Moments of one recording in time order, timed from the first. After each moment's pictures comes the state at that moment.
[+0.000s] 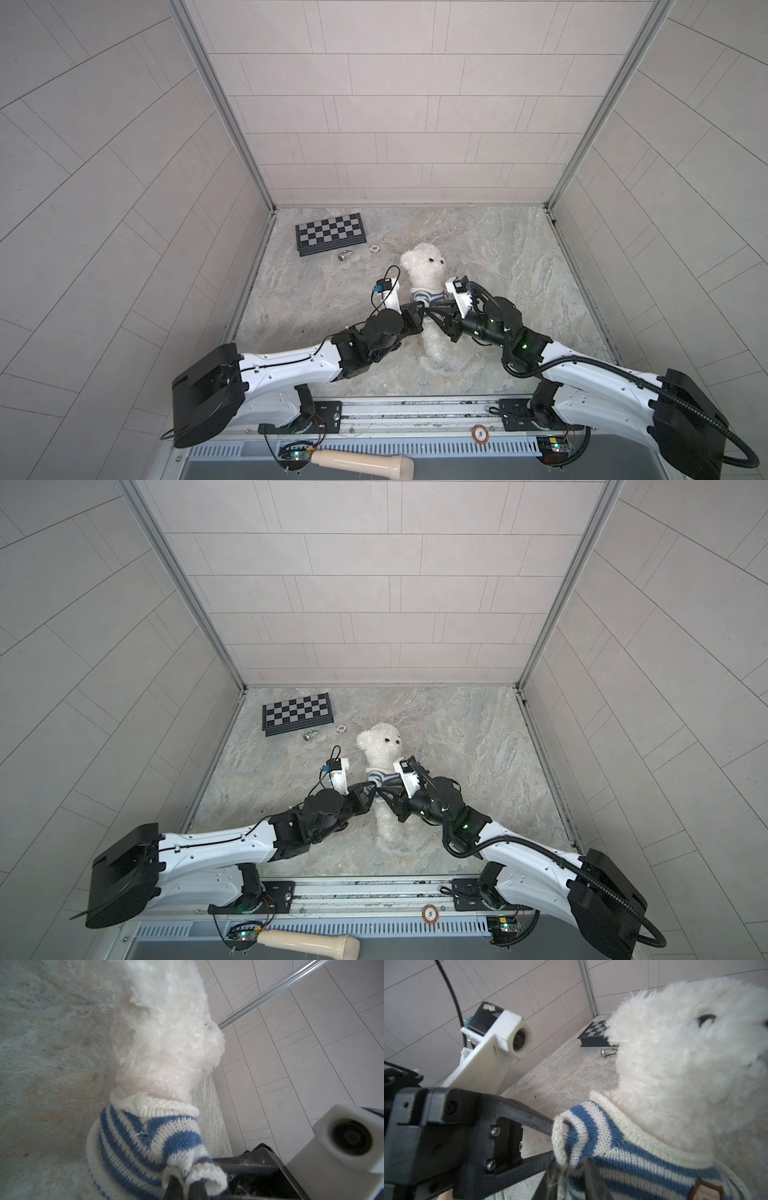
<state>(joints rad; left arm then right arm) -1.10 1.21 0.53 0.36 -0.34 -1.07 0.77 0.99 0.39 0.38 -0.21 0.37</state>
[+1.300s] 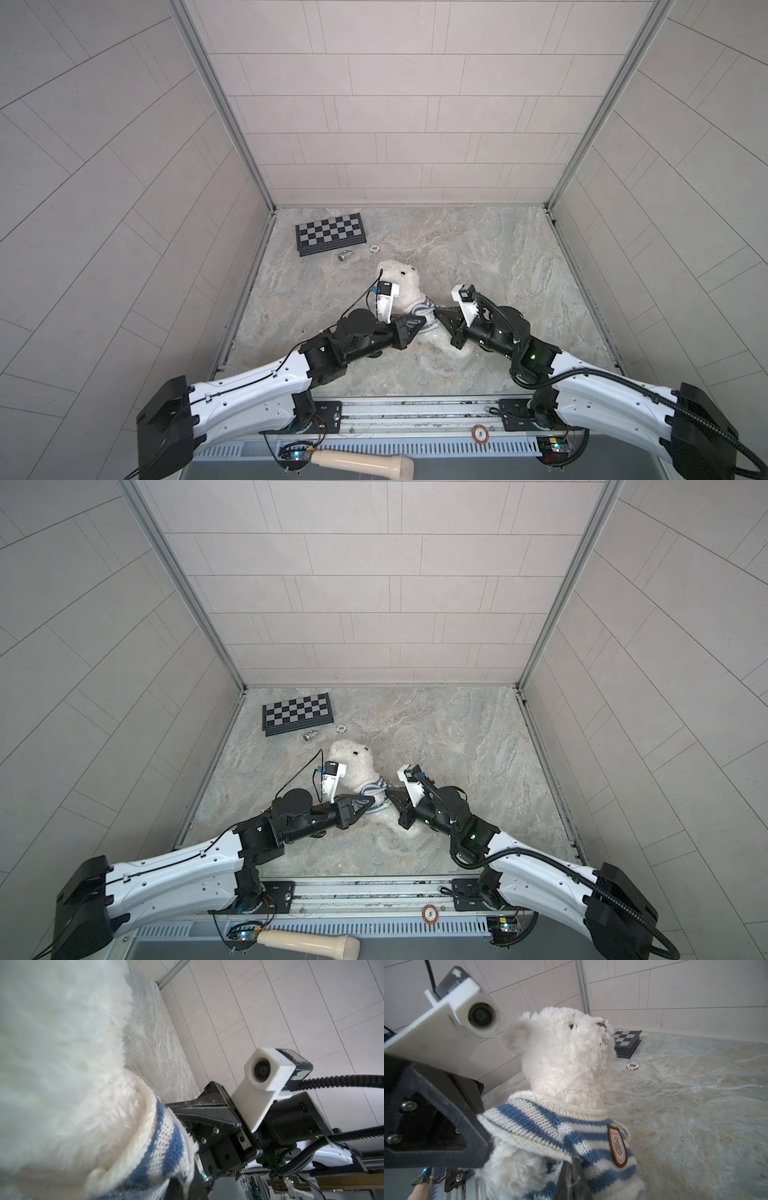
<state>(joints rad) -1.03 0.93 0.49 0.20 0.13 -0.96 0.81 0.86 0.31 0.36 -0.12 0.25</state>
